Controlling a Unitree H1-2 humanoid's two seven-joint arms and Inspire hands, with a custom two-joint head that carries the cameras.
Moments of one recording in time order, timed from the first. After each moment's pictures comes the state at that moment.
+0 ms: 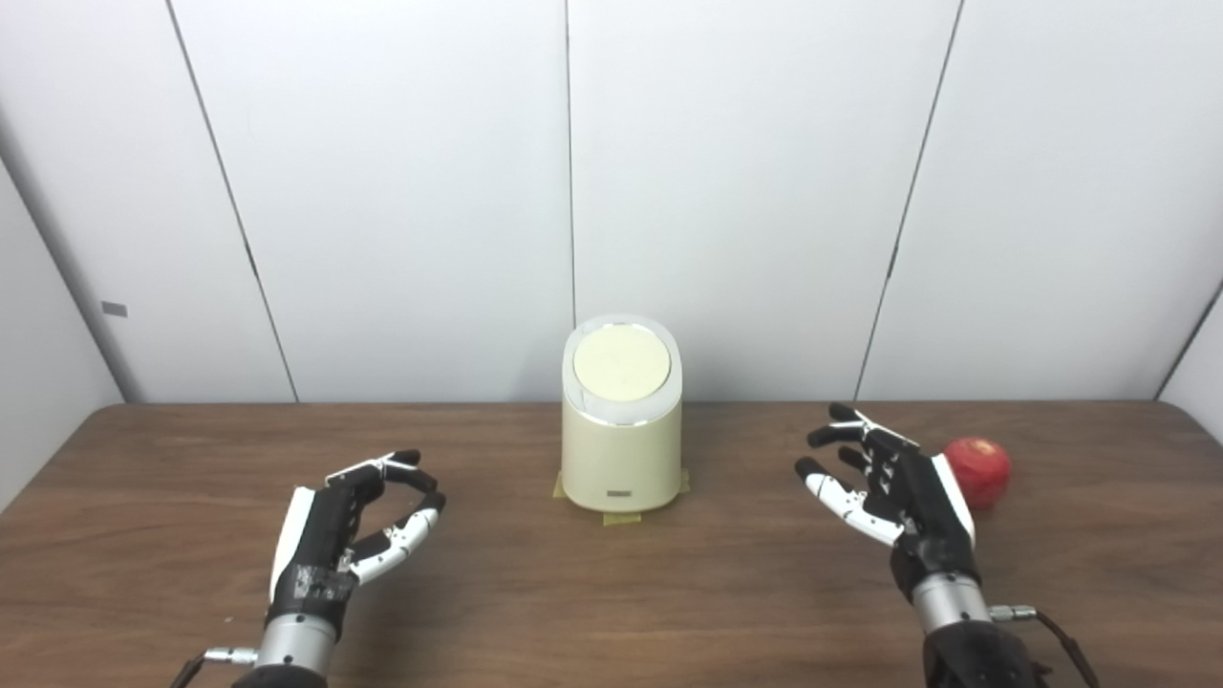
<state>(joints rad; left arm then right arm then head) -0.15 0.14 0.07 -0.22 0.14 0.30 0.00 -0.22 -0.07 -0.05 -0.11 -0.09 0.23 -0.07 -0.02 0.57</state>
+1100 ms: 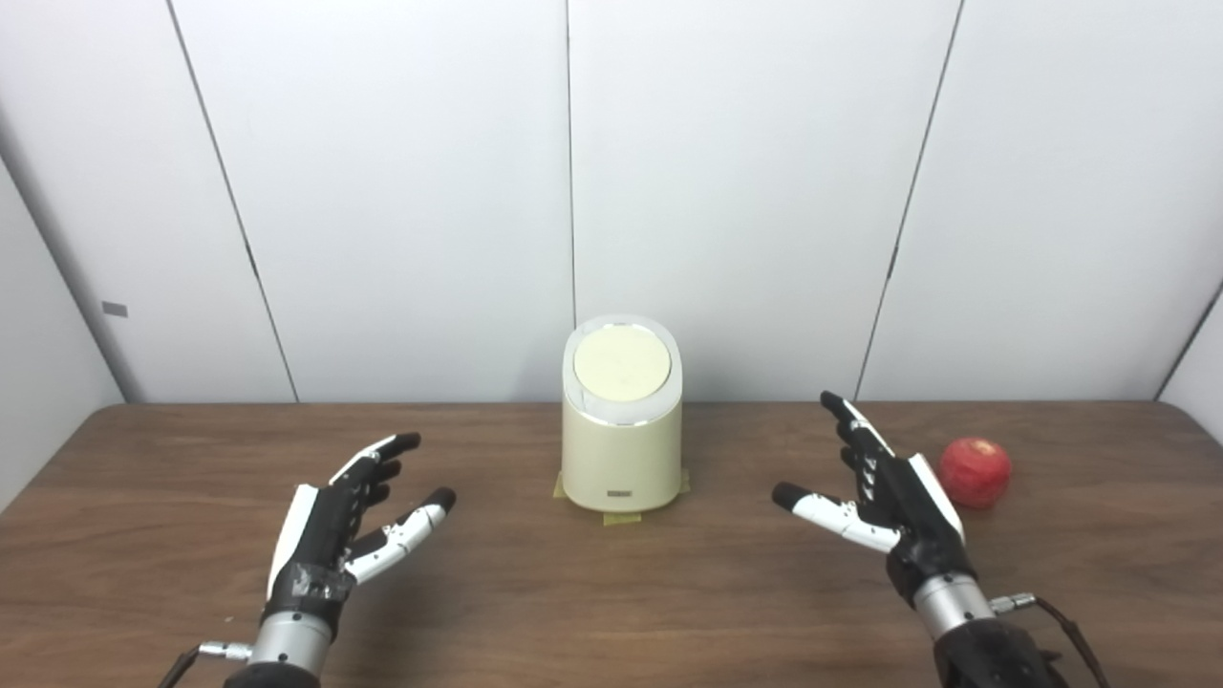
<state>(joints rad) -0.15 0.18 0.05 -0.24 0.14 0.34 -0.04 -0.22 -0.17 0.01 -0.10 -0.09 0.24 0.05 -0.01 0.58</state>
